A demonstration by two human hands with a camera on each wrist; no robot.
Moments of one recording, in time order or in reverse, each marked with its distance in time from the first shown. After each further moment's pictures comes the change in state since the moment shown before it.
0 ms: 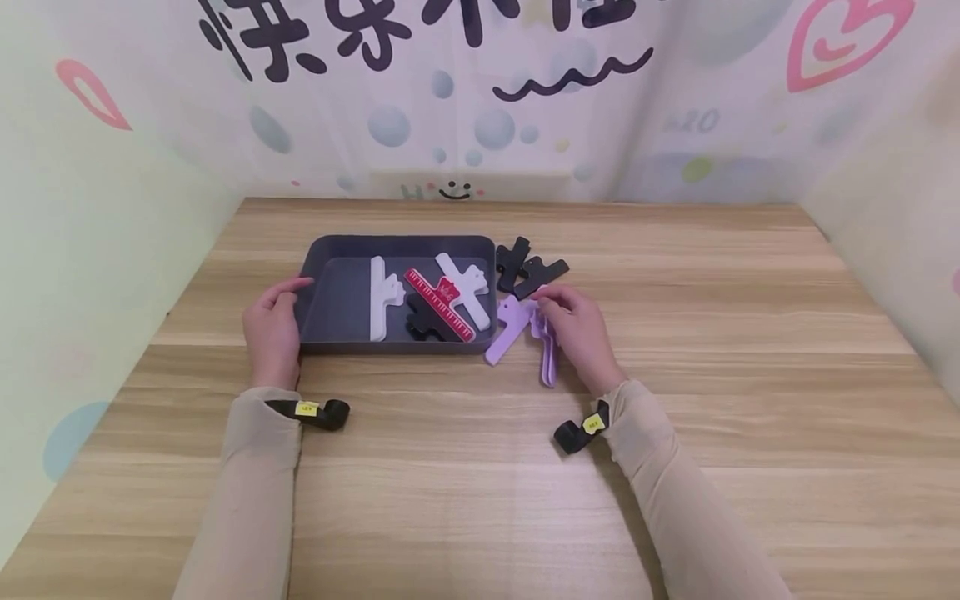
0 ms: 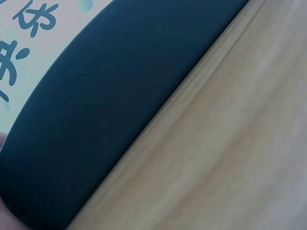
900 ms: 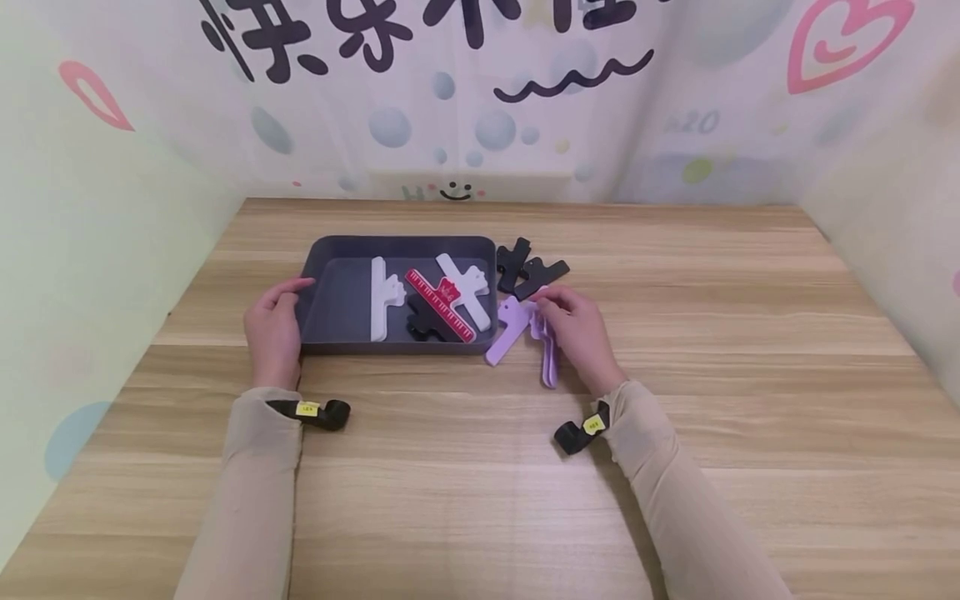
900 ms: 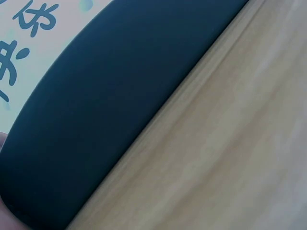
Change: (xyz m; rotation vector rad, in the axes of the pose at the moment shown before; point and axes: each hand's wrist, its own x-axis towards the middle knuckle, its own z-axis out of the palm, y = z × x) left_hand -0.002 0.001 0.000 -0.012 -0.003 -0.004; right_hand 0.002 0.002 0.001 -0.003 -0.002 -0.019
